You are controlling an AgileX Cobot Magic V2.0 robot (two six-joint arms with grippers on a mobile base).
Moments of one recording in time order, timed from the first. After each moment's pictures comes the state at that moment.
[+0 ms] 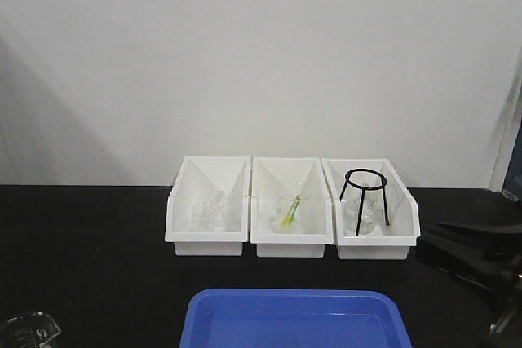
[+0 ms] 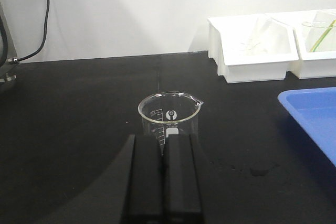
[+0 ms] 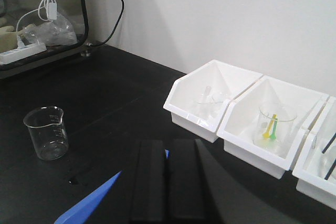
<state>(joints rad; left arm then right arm) -0.04 -0.01 0.03 0.04 0.18 -0.06 -0.01 0.88 -0.75 -1.79 -0.72 1.74</state>
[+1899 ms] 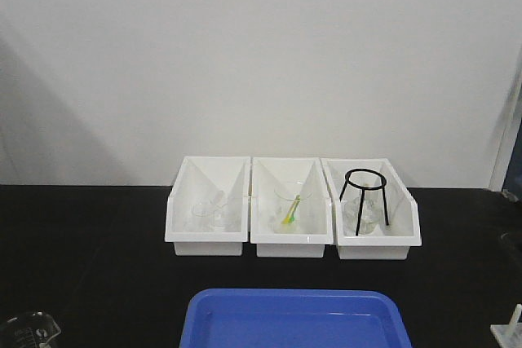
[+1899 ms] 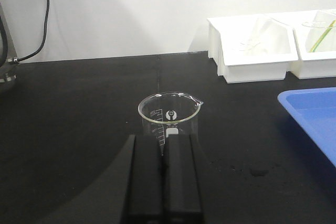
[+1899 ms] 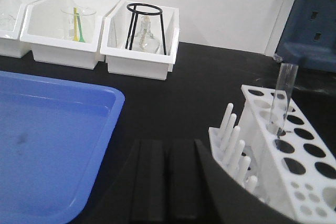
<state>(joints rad) -0.04 -0.01 0.03 0.04 0.18 -0.06 0.00 0.20 -0.06 -0.04 0.13 -0.09</state>
